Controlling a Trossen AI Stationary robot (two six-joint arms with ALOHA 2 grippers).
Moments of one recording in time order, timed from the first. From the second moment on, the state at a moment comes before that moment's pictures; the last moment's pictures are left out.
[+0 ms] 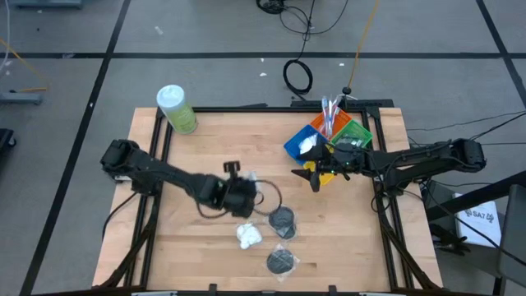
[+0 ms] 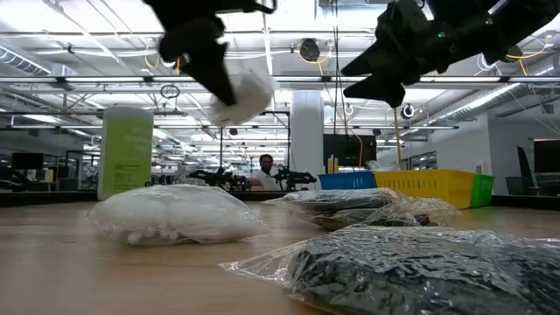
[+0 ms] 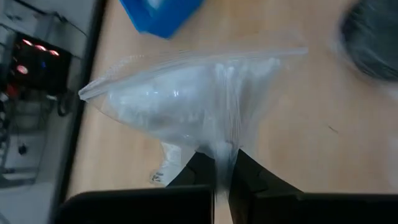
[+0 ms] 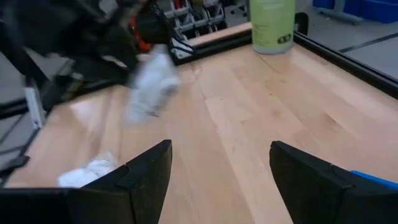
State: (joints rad) left arm -0.31 1.70 1.31 -0.81 -0.63 -0.23; right arm -0.07 1.12 0.52 0.32 0.05 0.26
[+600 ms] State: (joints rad) left arm -0.10 1.70 1.31 -0.43 -0.55 0.25; right arm -0.03 1.33 0.52 0.69 0.05 0.29
